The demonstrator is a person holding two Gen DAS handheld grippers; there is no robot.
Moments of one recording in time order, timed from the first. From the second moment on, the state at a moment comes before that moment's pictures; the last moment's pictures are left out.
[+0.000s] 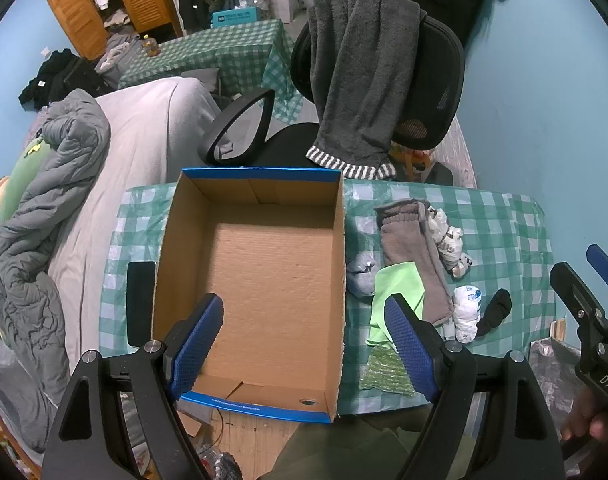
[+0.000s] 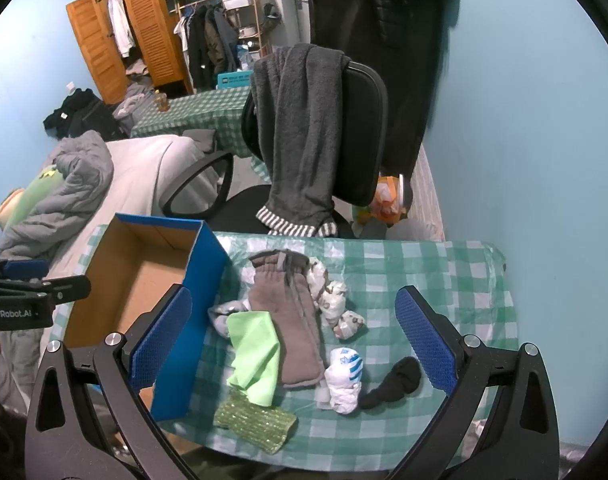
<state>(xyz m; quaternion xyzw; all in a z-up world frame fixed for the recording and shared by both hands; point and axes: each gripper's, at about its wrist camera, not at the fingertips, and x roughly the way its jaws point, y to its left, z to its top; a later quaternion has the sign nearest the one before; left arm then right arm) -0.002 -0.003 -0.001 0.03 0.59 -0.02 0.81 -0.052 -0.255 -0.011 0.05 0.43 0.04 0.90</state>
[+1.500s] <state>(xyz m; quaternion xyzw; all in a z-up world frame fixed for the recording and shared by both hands) -0.014 -0.022 -0.003 0.03 0.59 -0.02 0.81 -0.058 -0.262 -0.008 0.05 0.44 0.04 0.90</state>
